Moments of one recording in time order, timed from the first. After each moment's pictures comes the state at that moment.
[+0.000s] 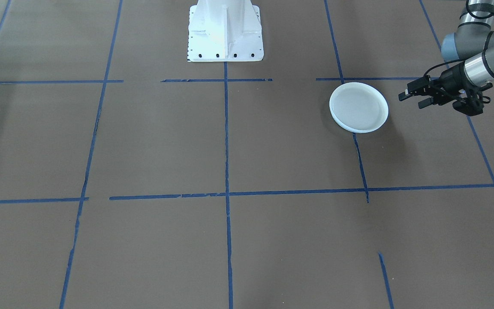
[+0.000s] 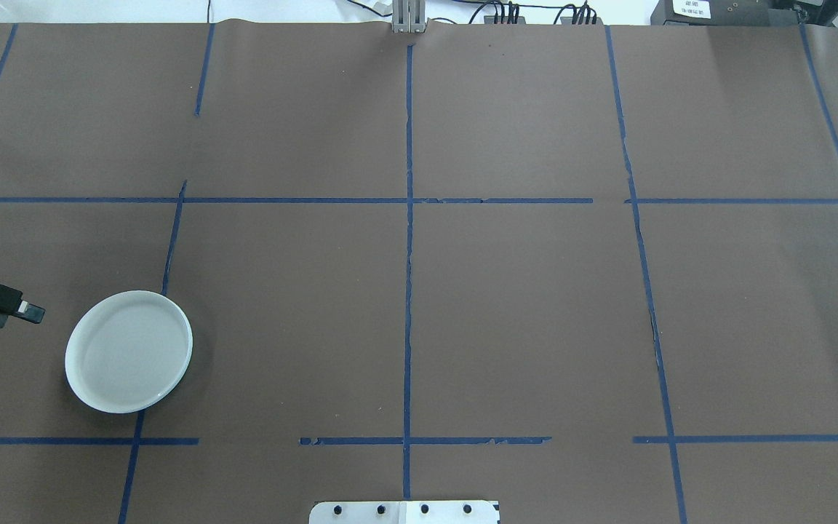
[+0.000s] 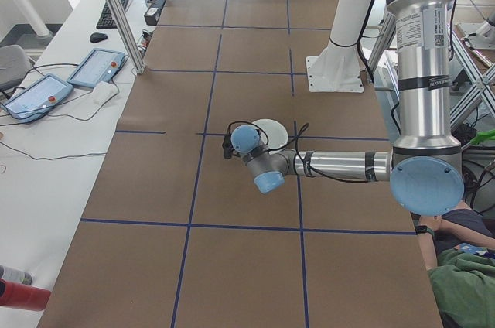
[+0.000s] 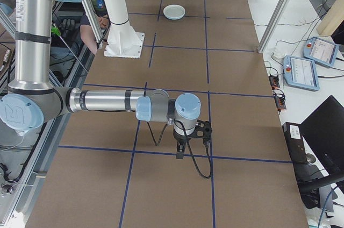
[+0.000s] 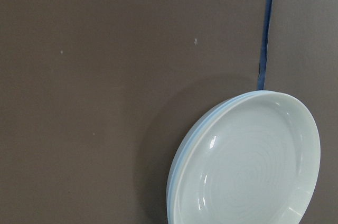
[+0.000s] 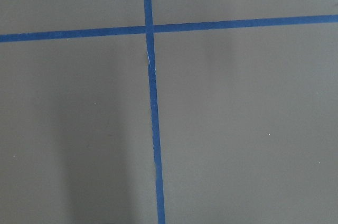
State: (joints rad) left arm -1.02 -1.43 -1.57 -2.60 -2.58 -0.93; right arm 1.56 -1.69 1.73 -1.64 2.31 0.06
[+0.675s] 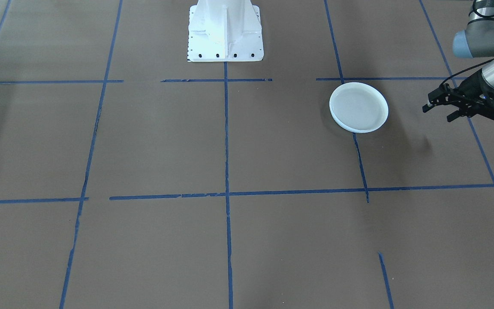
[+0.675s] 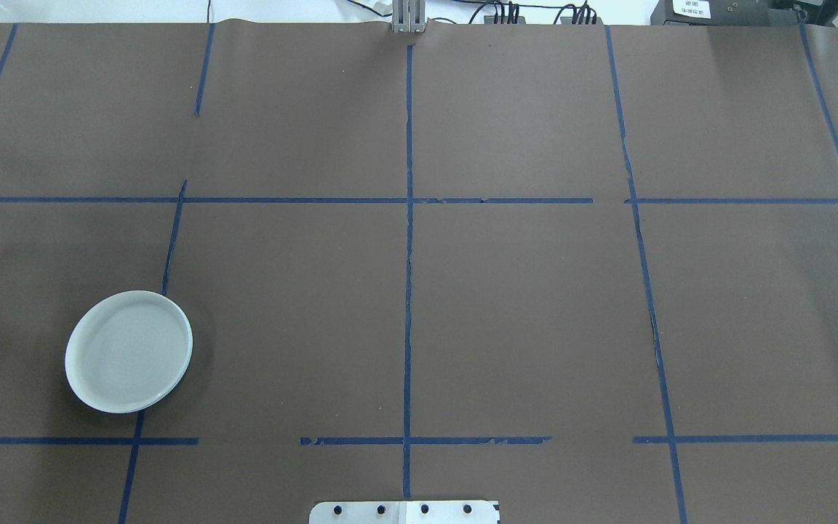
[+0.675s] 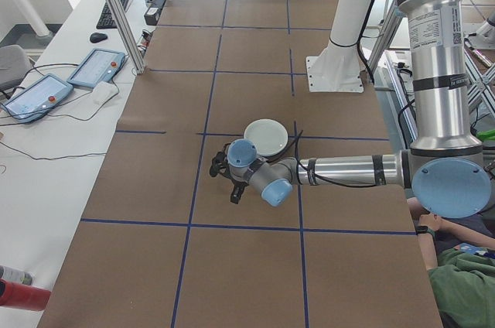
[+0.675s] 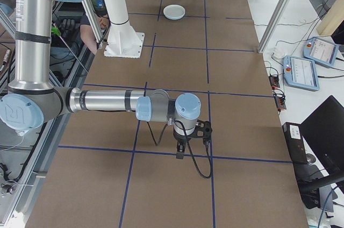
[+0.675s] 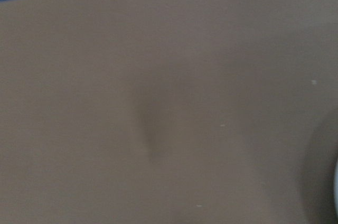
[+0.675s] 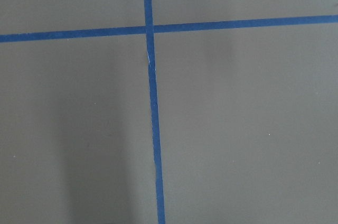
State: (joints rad) left arm -1.18 -1.40 -1.57 -2.24 -2.33 -0.25; right arm 1.56 -1.69 1.73 -1.64 2.31 0.06
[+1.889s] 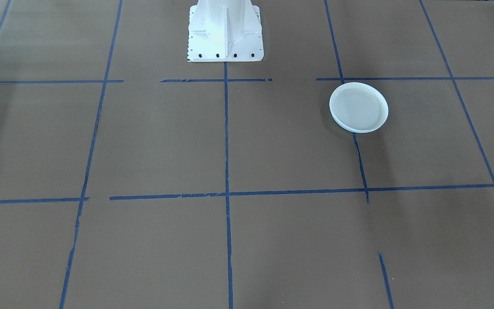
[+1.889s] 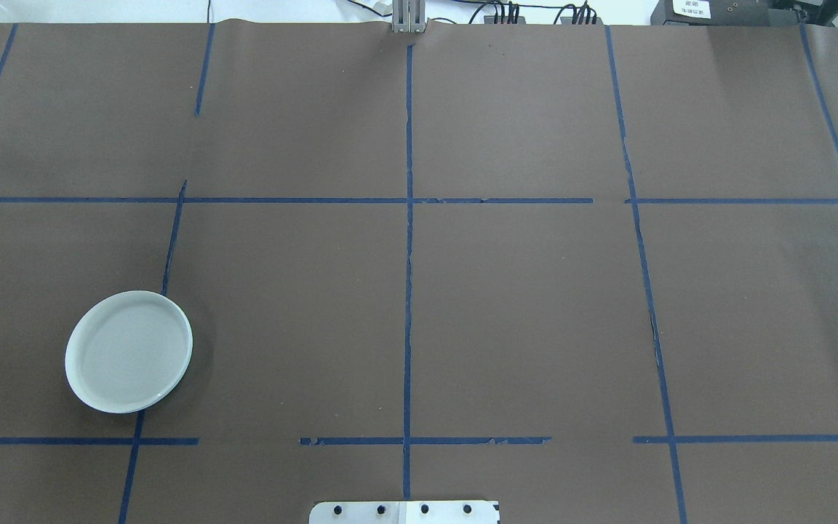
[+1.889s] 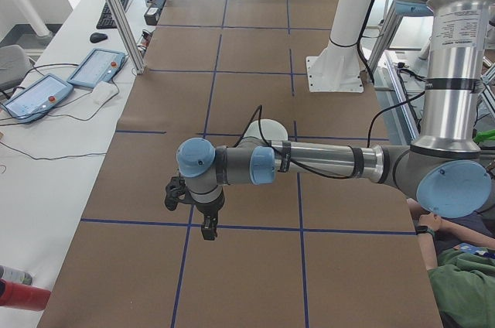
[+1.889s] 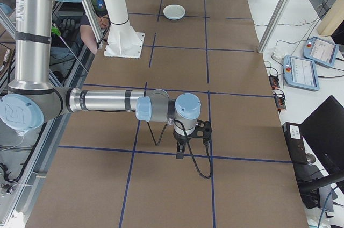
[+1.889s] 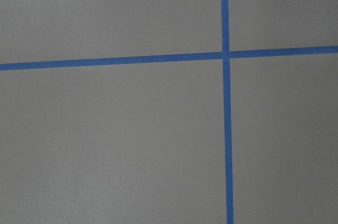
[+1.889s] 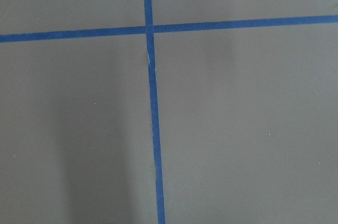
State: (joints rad) left arm -1.59 -1.58 -1.63 -1.45 -2.31 0.09; right arm 1.56 -1.69 1.73 -1.64 2.31 0.06
